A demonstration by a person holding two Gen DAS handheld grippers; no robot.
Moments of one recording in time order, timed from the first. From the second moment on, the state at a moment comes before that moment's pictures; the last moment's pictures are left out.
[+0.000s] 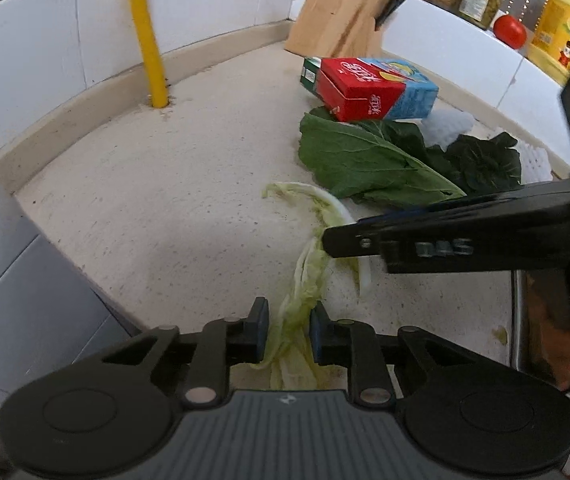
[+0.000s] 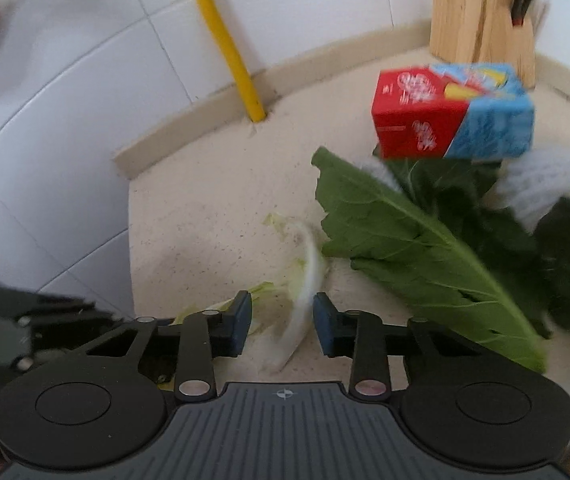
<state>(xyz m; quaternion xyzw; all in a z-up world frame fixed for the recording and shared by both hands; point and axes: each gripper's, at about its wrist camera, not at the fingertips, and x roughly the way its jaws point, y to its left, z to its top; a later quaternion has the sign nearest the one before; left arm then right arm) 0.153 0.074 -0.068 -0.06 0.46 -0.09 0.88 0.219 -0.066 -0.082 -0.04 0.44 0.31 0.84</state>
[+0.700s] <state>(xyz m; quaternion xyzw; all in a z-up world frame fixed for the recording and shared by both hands) 0.144 0.068 -0.054 -0.08 0.44 -0.11 0.89 0.194 -0.116 -0.060 0.00 0.43 0.28 0.86</state>
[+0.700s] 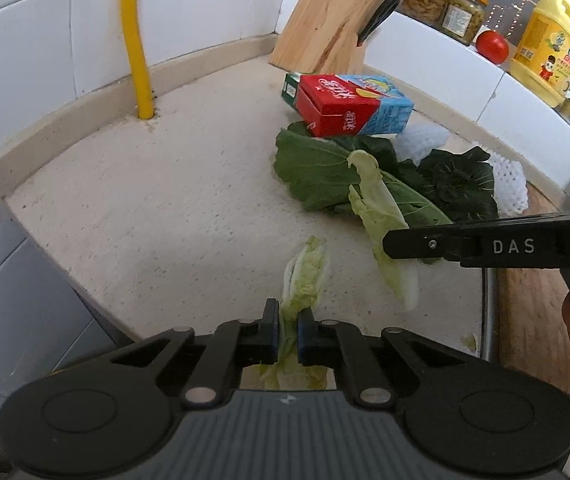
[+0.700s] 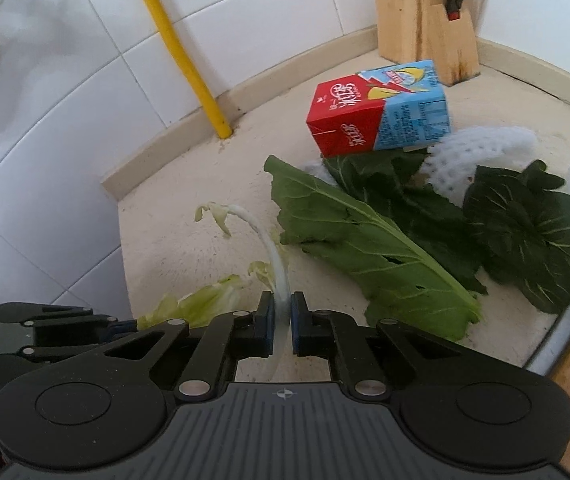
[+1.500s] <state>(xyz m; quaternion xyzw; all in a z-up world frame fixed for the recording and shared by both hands) 0.118 0.094 -0.039 -0.09 0.41 -0.08 0.90 0.166 -0.095 -0.053 0.00 0.41 0.28 0.87</state>
